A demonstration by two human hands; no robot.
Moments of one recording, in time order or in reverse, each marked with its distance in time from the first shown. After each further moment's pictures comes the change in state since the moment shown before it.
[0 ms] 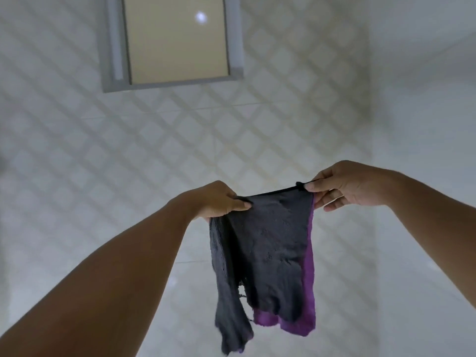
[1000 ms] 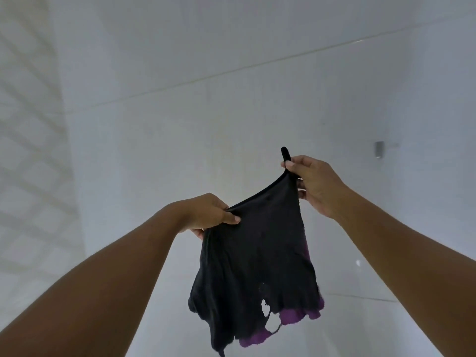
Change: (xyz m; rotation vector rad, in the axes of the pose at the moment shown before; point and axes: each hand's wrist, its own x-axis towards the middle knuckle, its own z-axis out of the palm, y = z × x) left_hand -0.101 0.333 0.177 -0.305 -0.828 0.965; right_hand -0.428 -0.036 -0.032 -0.015 1.465 0.111
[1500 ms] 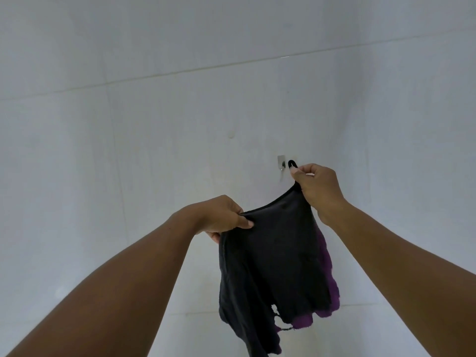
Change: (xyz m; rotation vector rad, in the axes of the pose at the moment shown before) left_hand 0.089 0.172 0.122 0.058 -0.147 0.269; right_hand -0.011 -0.015 -0.193 -0.360 0.533 -0.145
